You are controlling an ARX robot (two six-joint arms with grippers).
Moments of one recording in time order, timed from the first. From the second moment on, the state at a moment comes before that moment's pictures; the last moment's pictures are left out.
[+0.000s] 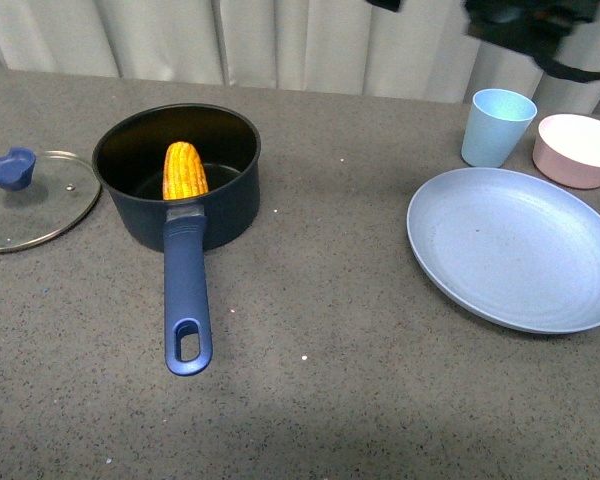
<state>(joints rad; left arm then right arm) 0.00 0.00 0.02 0.00 0.00 0.00 0.33 1.93 1.20 0.26 0.03 0.33</state>
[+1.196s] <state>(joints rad) 0.00 0.00 0.02 0.00 0.00 0.00 0.00 0.87 0.03 0.82 0.00 0.01</state>
